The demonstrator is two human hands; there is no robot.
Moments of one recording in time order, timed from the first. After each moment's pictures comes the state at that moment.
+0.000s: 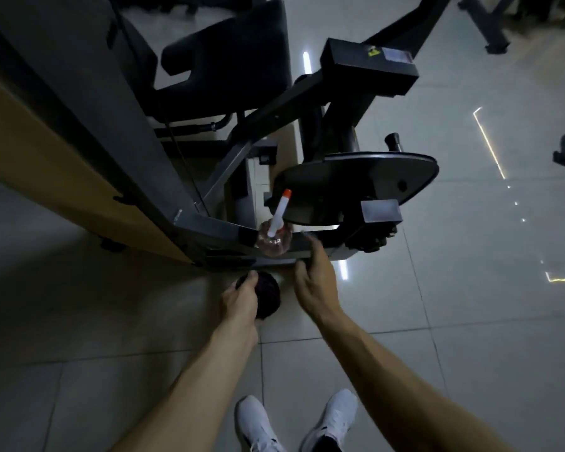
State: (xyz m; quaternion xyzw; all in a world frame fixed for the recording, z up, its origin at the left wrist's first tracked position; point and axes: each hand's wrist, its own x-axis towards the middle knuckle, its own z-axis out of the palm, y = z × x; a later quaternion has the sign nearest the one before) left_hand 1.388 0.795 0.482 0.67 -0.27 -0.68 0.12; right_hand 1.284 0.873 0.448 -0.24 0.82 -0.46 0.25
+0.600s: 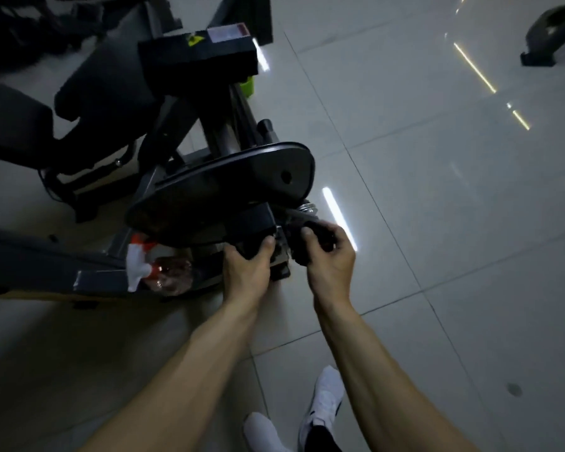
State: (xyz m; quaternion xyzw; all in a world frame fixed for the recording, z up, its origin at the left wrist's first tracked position) left_hand 1.178 0.896 0.468 0.55 -0.65 -0.52 0.06; right_hand 1.116 0.998 0.440 0.11 0.66 -0.73 0.13
